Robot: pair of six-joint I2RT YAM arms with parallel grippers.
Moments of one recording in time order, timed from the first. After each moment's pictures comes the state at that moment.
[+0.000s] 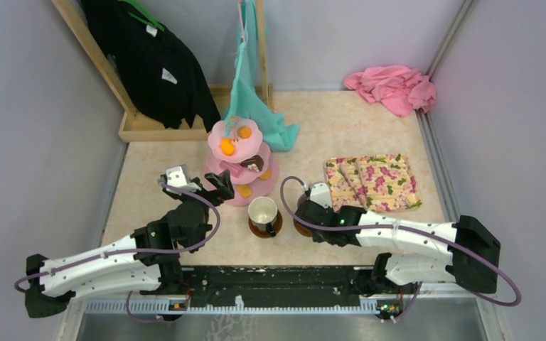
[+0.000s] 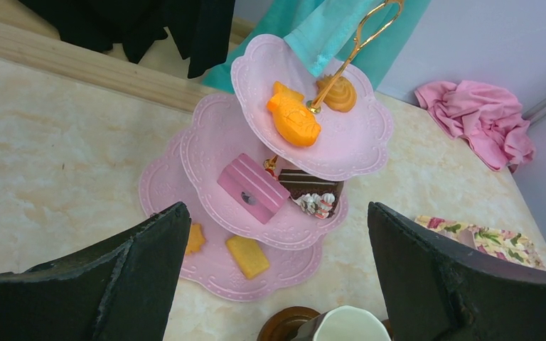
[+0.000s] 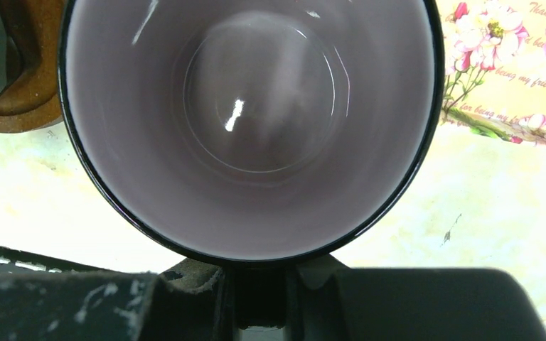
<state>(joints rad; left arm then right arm) -1.23 0.68 0.60 -0.08 -1.24 -0.56 1.14 1.14 0.68 -0.70 0.46 0.76</state>
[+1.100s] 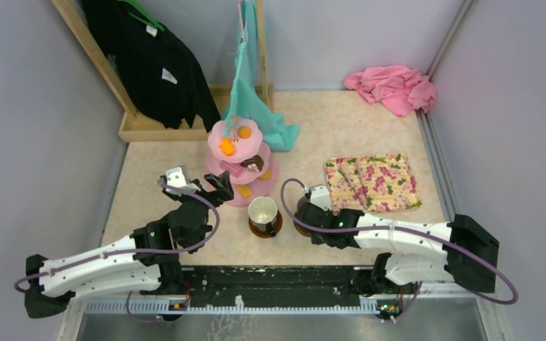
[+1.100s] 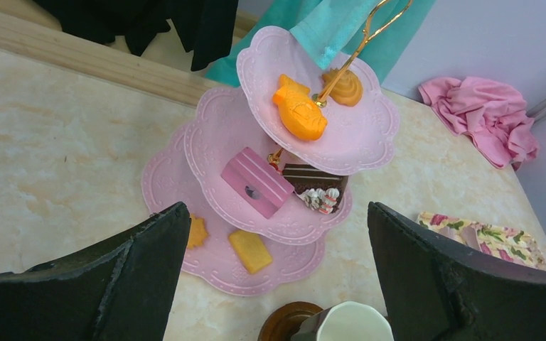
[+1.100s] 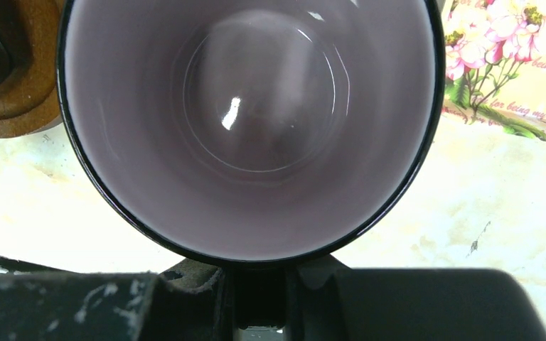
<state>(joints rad) -1.23 0.67 0.60 -0.13 -1.24 -0.61 1.14 1.15 0.63 -0.63 0.44 0.79</state>
